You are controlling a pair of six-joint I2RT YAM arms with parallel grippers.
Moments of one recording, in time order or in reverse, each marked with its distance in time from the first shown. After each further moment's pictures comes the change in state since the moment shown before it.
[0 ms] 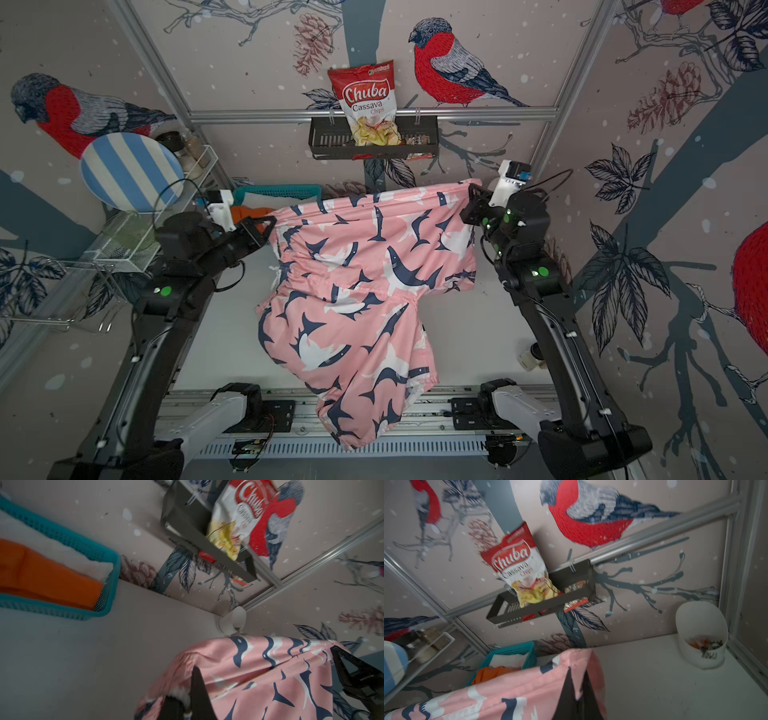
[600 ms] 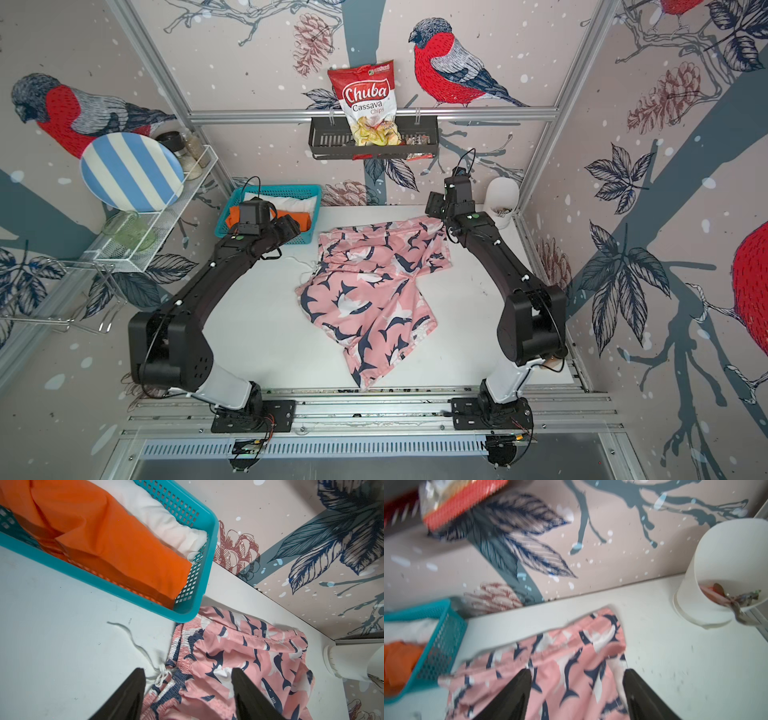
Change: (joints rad) left arm -0.029 0.438 0.057 0.077 -0.294 0.040; right arm 0.078 0.479 0.171 -0.111 0.125 -0.064
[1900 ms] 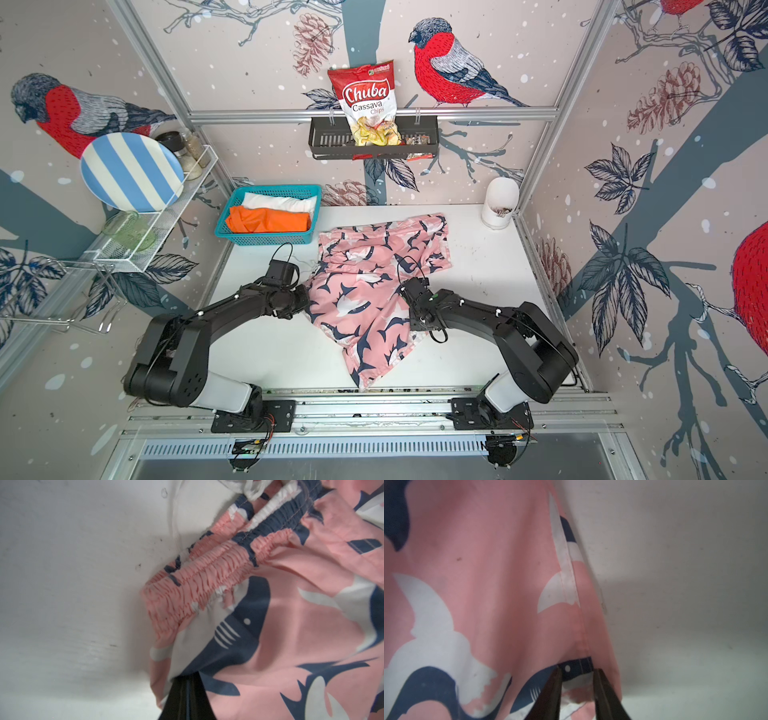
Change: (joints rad) left arm -0.095 -0.032 -0.541 0.032 0.071 -0.021; right arm 0.435 -0.112 -0.699 -0.172 0.105 0.277
